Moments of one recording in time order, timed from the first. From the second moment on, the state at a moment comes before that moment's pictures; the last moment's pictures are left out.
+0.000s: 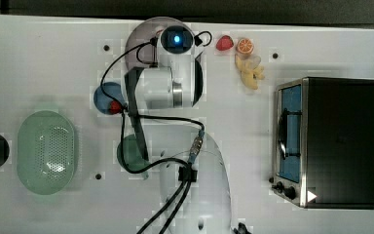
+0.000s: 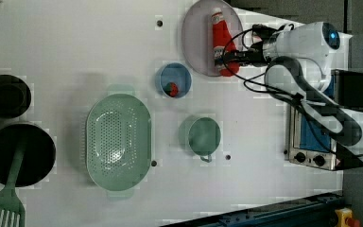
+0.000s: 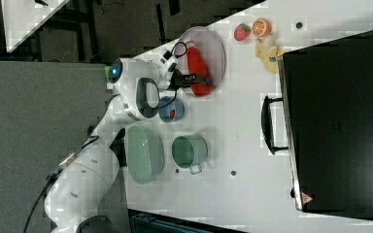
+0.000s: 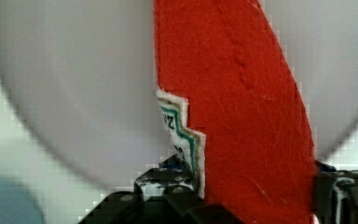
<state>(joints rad) -0.06 0.76 0.15 -1.66 -0.06 0.76 -0.67</state>
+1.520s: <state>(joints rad) -0.18 0.05 0.10 -2.12 0.03 0.57 -0.51</state>
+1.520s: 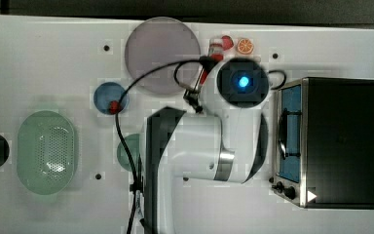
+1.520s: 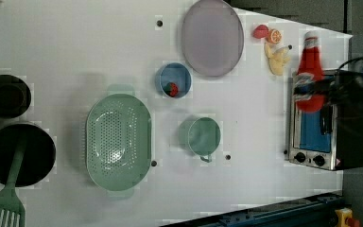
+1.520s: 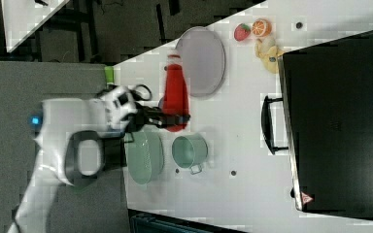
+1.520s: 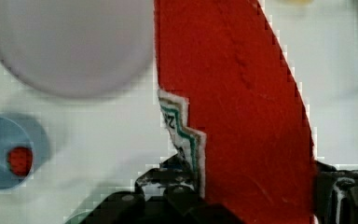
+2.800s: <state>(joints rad) -0.18 0.29 0.10 -2.37 0.03 0.96 -0.49</state>
